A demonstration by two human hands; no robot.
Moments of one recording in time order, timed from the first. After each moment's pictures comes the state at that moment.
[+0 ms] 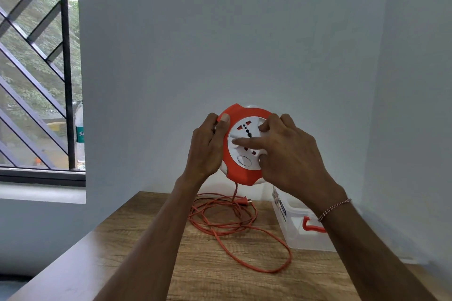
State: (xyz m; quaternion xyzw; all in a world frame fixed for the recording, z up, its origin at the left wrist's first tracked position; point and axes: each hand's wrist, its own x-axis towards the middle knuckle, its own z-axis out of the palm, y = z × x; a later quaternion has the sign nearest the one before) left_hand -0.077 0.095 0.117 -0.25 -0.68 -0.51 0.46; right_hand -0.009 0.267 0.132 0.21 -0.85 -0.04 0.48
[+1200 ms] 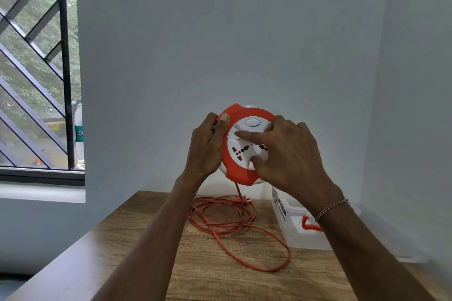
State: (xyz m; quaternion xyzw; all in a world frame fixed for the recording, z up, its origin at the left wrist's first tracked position) left_hand -0.075 0.096 0.117 -0.25 -0.68 -0.52 0.45; right_hand -0.010 0.266 0.131 0.19 -0.85 -0.02 0.49
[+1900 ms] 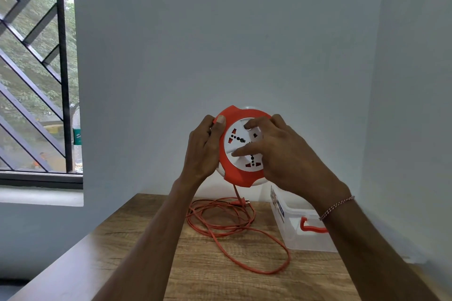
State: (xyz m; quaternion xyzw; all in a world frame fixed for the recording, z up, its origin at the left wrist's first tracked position) left_hand -0.075 0.098 0.118 -0.24 -0.68 -0.53 0.46; right_hand 0.006 0.267 0.145 0.27 -0.87 -0.03 0.40
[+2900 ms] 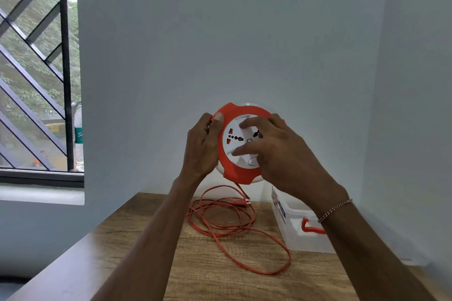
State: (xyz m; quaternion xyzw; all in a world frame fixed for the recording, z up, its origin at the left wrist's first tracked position) left_hand -0.077 0.093 0.119 -0.24 -0.66 -0.54 0.47; right_hand -0.001 0.265 0.141 0.29 -0.85 -0.01 0.44
